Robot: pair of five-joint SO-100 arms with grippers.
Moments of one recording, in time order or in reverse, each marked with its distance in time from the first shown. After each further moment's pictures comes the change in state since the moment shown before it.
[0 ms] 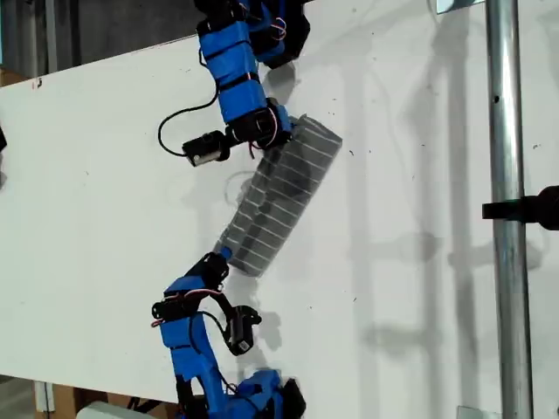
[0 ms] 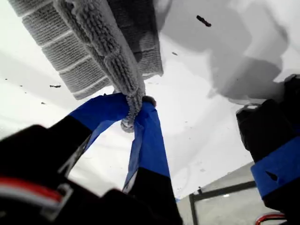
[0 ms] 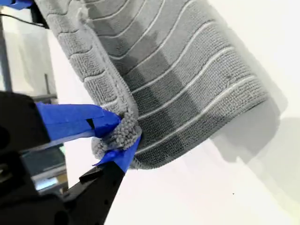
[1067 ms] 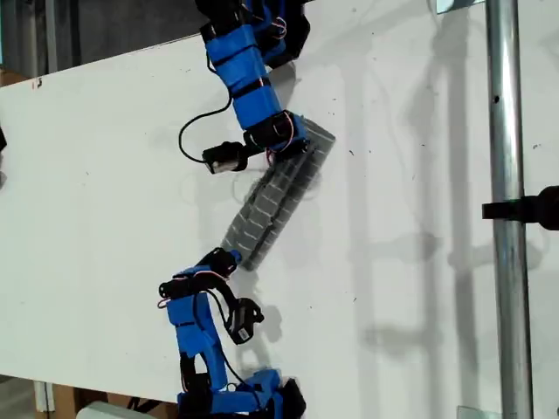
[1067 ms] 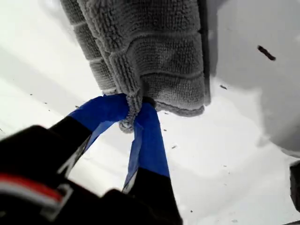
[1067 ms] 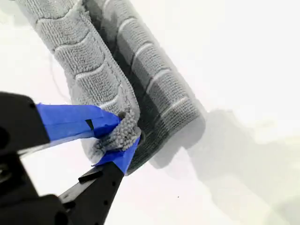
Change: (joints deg) arm 0 1.5 -13.0 -8.5 10.6 -3.6; arm 1 -3.1 -6.3 7.0 -23.8 0.7
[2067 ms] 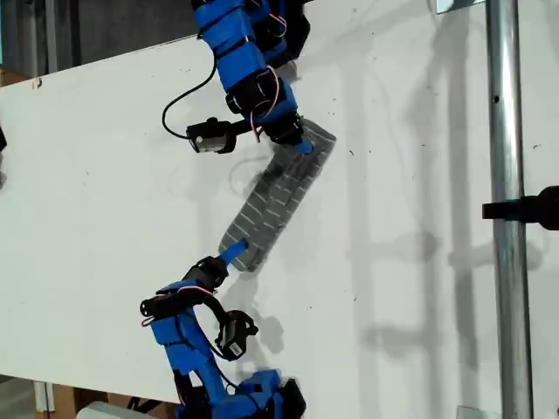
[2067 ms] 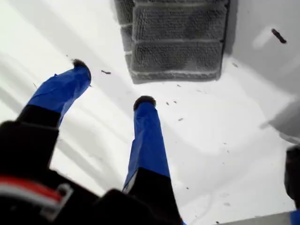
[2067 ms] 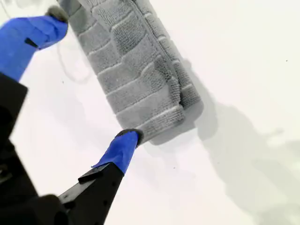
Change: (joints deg) arm 0 -0.3 8.7 -4.6 12.2 -5.4; arm 1 -2.9 21.4 4.6 6.6 -0.9
